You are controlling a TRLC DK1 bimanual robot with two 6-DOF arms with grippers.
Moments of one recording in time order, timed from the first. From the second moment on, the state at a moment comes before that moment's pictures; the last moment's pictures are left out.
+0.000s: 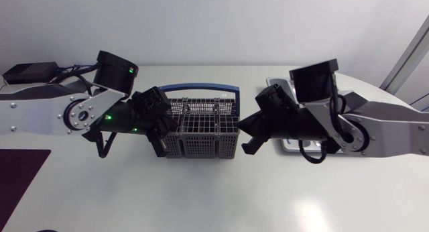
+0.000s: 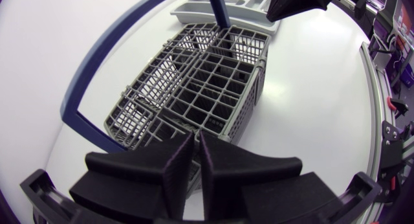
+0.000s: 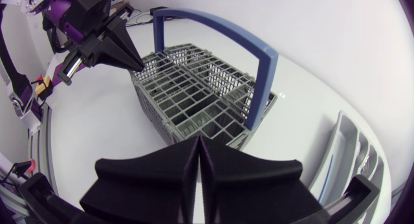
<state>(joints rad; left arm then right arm) -0.41 1.50 0.89 -0.21 0.24 0.63 0.48 1.42 0.75 0.02 -0.29 -0.23</state>
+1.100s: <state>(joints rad) -0.28 0.90 0.73 -0.31 0.22 0.56 0.27 0.70 0.48 -0.03 -0.09 -0.29</state>
